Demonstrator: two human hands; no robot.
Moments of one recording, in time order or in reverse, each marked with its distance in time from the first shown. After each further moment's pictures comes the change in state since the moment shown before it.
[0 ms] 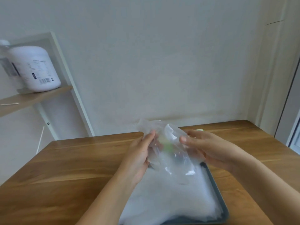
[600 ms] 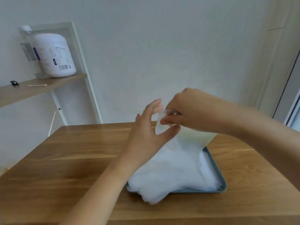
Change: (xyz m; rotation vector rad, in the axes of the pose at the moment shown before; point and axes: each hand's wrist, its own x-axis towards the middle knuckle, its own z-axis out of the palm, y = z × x) left_hand -0.085 0.048 -0.013 0.844 0.051 0.513; right_hand -0.036 -0.093 0.117 -1.668 0.178 -0.355
